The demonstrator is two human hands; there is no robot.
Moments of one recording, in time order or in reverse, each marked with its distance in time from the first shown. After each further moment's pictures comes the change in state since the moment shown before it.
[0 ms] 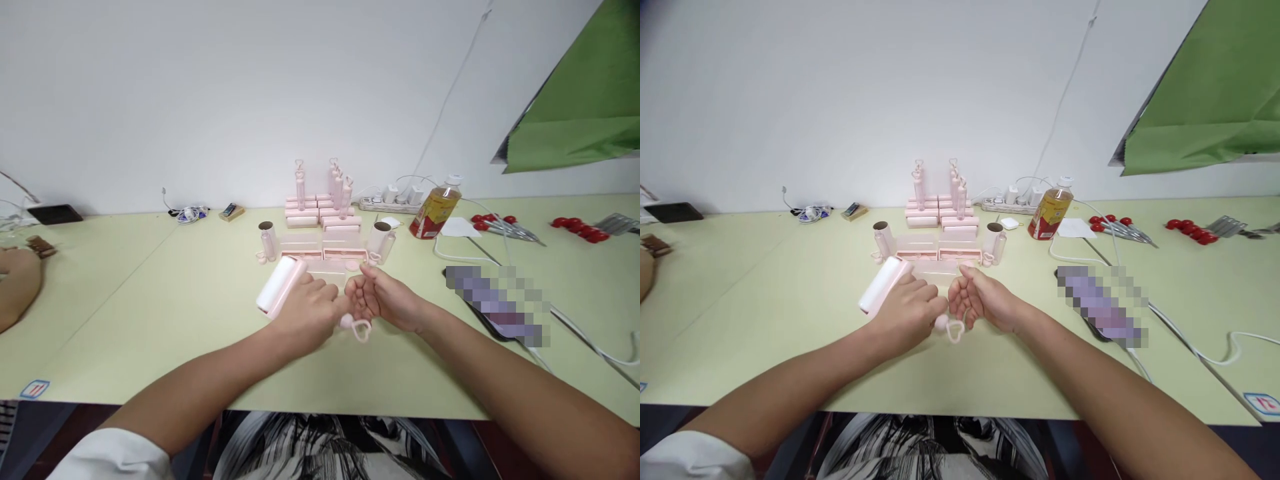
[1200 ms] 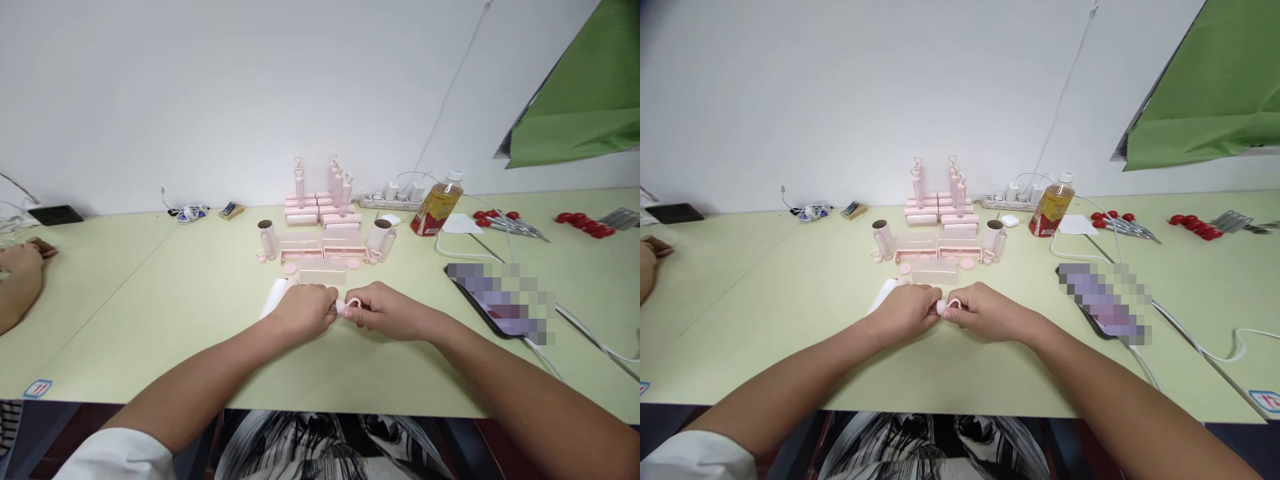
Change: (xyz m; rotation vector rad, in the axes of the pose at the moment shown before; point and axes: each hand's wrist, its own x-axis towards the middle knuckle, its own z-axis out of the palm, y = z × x) left_hand 0.004 -0.009 0.007 -0.174 -0.187 -0.246; right_hand -0.017 -0.008 0.008 -1.131 0.006 -0.313
